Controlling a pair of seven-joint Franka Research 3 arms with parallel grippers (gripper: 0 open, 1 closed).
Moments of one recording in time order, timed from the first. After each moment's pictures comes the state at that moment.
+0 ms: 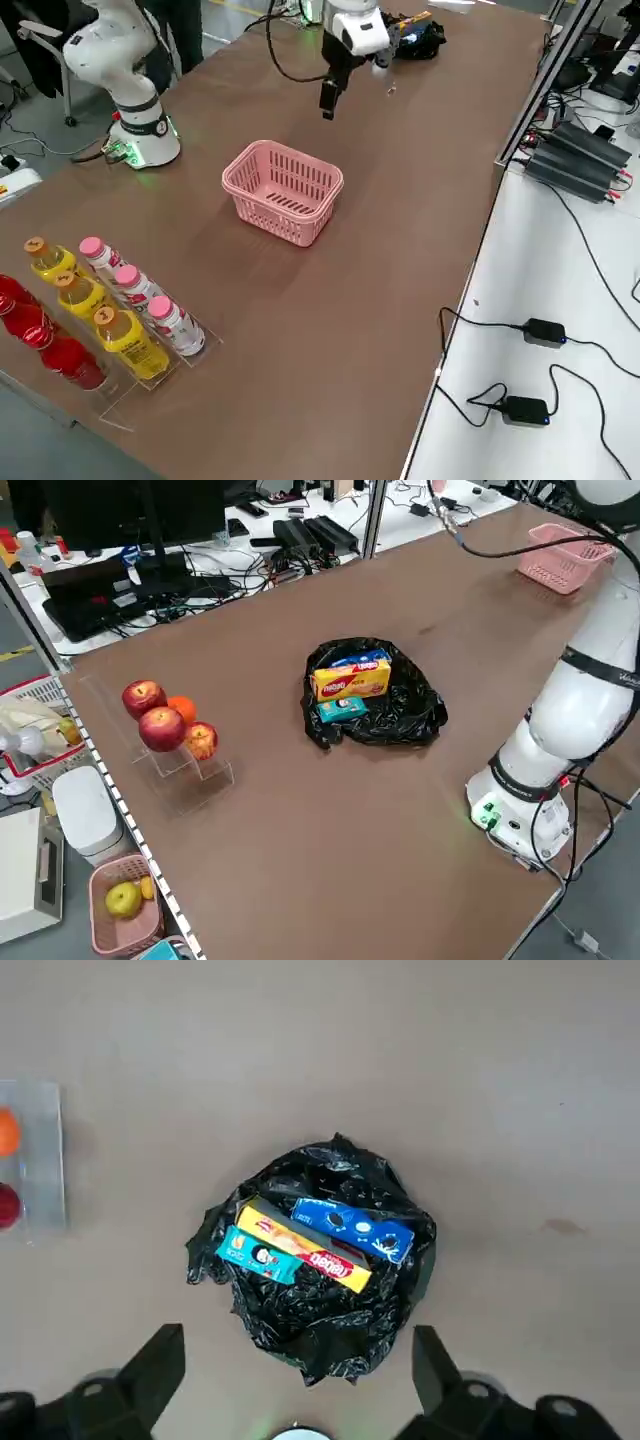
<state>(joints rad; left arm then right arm) 0.14 0.07 -0.08 -1.42 -0.01 1.44 -0.09 -0.01 0.12 0.02 -1.61 0.10 1.64 -0.12</state>
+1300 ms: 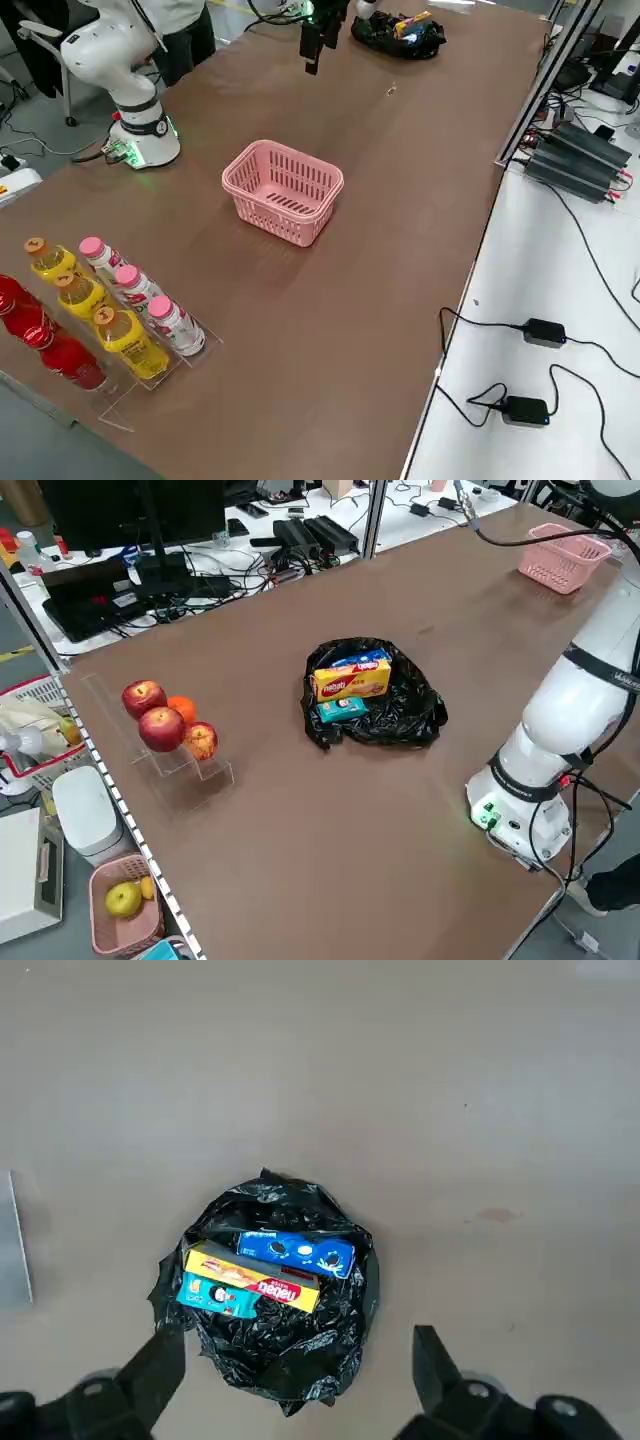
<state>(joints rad) 0.03 0.04 -0.10 -1.41 -0.03 1.48 -0.04 -0.04 0.05 0.04 -1.50 0.05 1.46 -0.06</state>
